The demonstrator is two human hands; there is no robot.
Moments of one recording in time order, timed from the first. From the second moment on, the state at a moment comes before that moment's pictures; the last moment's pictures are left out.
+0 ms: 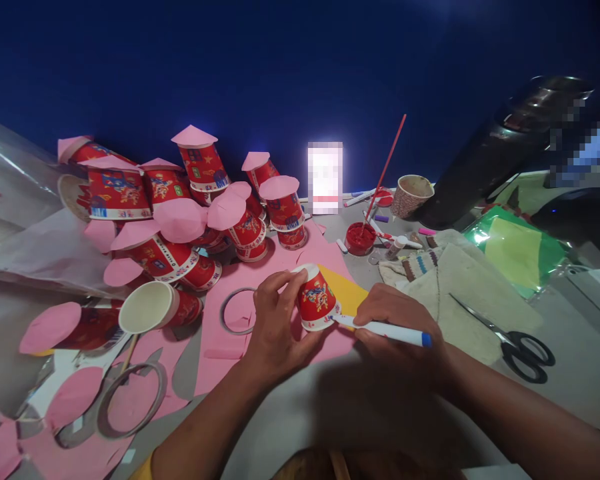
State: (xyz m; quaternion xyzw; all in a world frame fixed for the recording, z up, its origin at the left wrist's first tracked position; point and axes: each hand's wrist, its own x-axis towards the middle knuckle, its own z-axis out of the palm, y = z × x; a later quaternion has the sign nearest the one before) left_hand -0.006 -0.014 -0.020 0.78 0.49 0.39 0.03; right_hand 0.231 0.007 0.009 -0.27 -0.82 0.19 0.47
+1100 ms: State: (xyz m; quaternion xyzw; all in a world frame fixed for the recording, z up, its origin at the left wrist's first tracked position) left_hand -0.006 -0.015 -0.019 0.79 0.48 0.37 0.02; right_hand 0.229 0.003 0.006 -0.22 -0.83 0.20 0.47
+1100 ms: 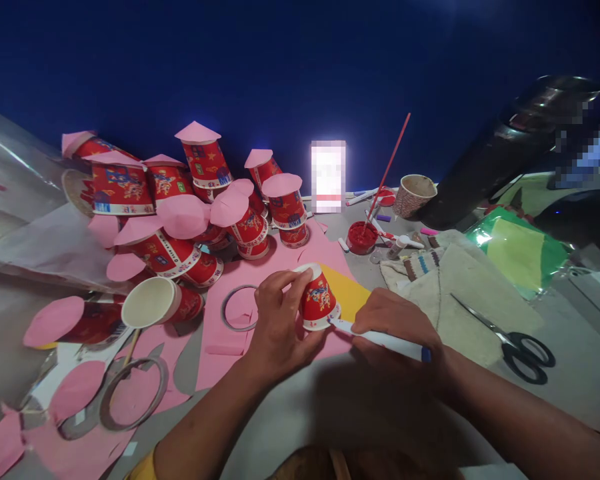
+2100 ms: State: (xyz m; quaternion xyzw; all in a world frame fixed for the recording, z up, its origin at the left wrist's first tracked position) left_hand -0.006 -0.015 -0.017 0.80 0.47 0.37 0.01; right_hand 0.231 0.003 0.001 -0.21 -0.83 0.22 0.46
